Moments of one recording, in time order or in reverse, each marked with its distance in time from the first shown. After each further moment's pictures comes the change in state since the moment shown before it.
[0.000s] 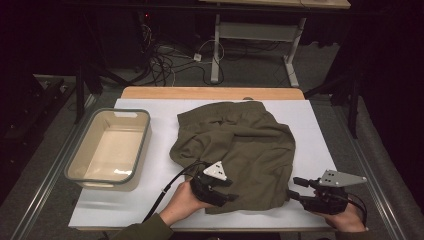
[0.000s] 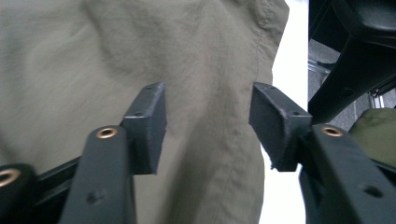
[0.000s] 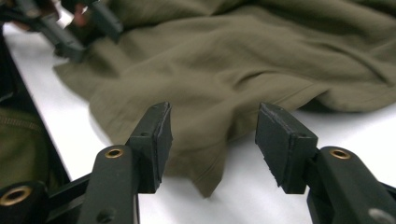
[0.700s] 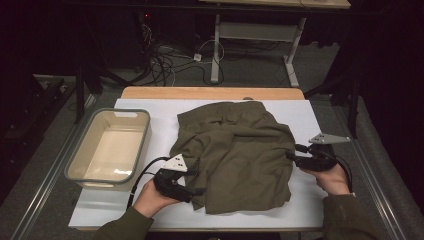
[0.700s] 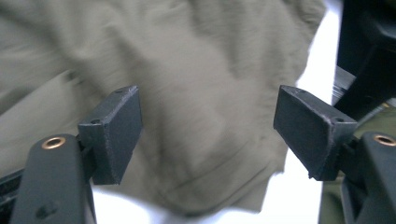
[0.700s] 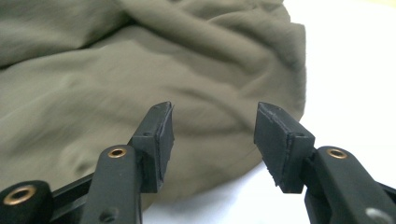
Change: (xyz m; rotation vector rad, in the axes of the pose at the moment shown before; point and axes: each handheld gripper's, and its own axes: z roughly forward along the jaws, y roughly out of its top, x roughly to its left) left arm 0.027 -0.055 -0.072 -0.080 0.137 -0.136; right arm -0.080 0.051 0.052 0.064 -0.225 0.105
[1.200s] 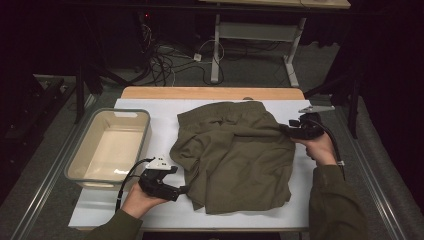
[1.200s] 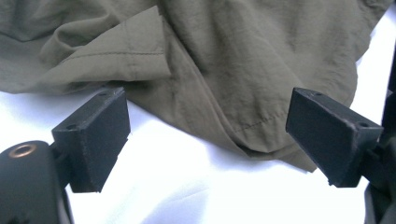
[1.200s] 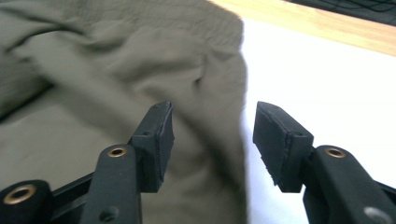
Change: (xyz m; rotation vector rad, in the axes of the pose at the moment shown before) left arm 0.018 -0.025 -0.010 0.002 0.094 -0.087; right arm -0.044 0.059 0.059 0.018 -0.067 0.049
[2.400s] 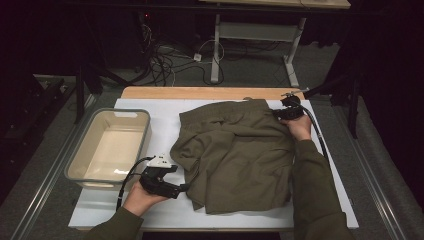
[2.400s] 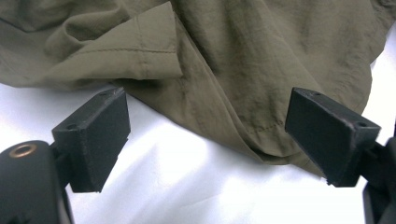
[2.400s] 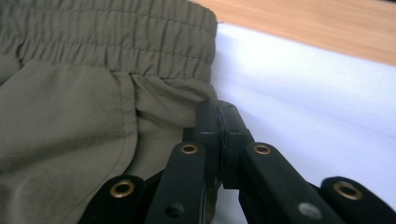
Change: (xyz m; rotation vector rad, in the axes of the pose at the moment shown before) left arm 0.005 0.001 0.005 0.006 -0.005 -0.015; right arm -0.036 0.037 0.095 0.116 -0.072 0.067
